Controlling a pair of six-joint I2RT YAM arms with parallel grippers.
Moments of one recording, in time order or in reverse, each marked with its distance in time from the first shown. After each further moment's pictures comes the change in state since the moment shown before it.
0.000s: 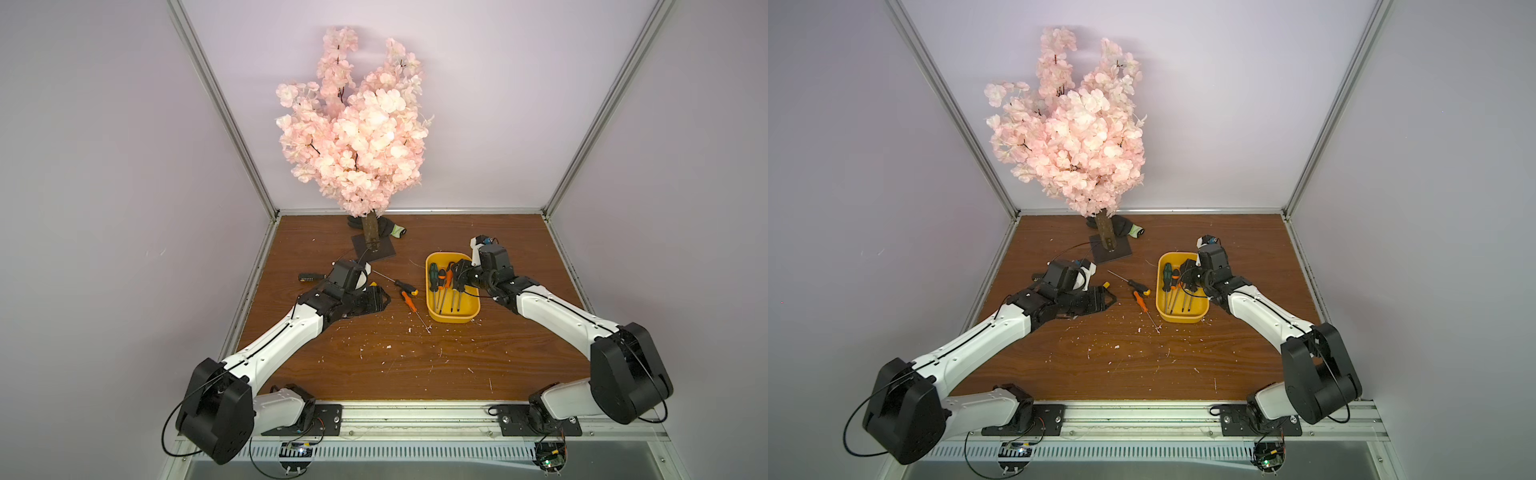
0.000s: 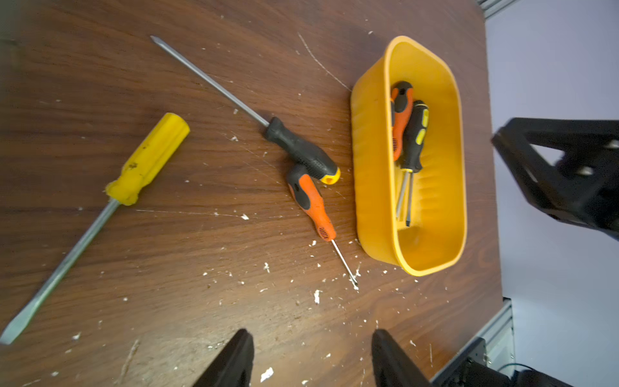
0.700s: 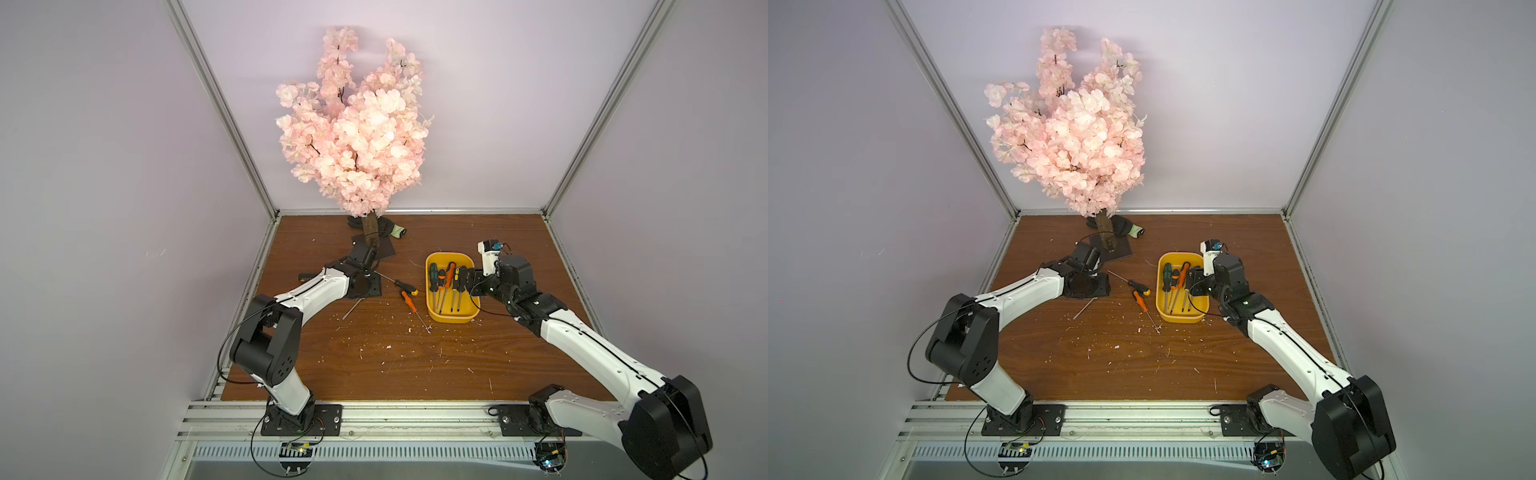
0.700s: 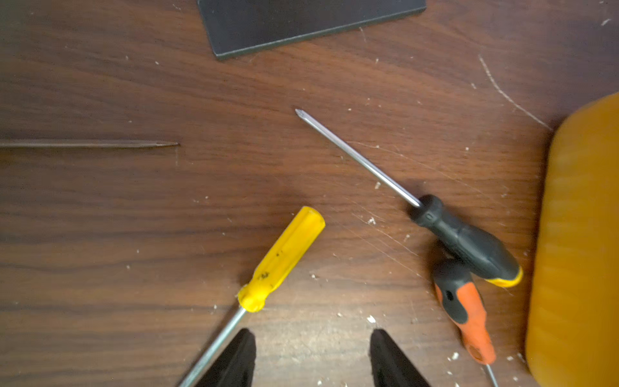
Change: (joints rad) left arm 0.056 0.435 0.274 -0.102 -0.303 0.141; right arm 0.000 -0.281 -0.126 -0.048 -0.006 -0.208
